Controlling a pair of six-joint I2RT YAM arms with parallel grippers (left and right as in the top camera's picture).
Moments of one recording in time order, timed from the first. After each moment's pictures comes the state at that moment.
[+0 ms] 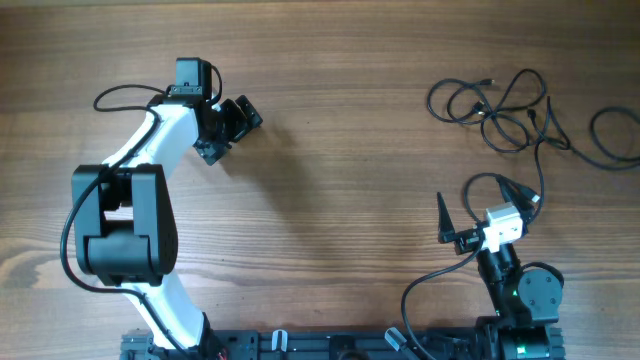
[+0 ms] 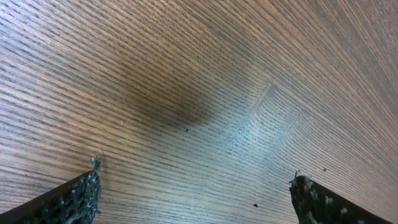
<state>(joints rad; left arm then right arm) -0.03 1.96 1.28 -0.57 0.26 -0.66 0.04 0.01 0.01 0.01 -0.20 -0.18</state>
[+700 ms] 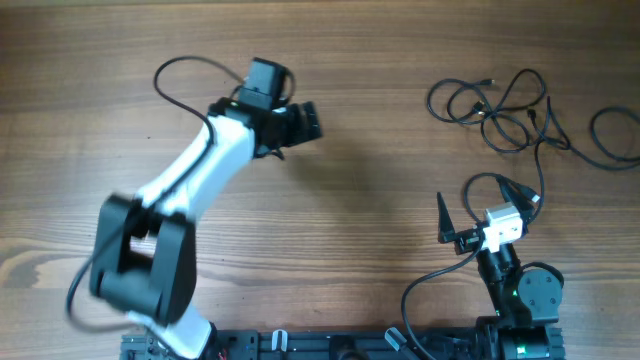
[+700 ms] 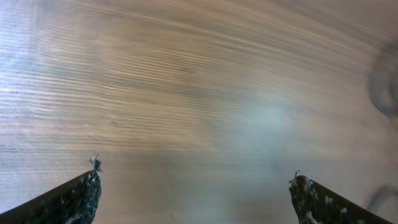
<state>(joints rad) -0.37 1.78 1.28 -0.58 0.14 -0.58 0.04 0.01 0.01 0.01 -0.20 -0.18</state>
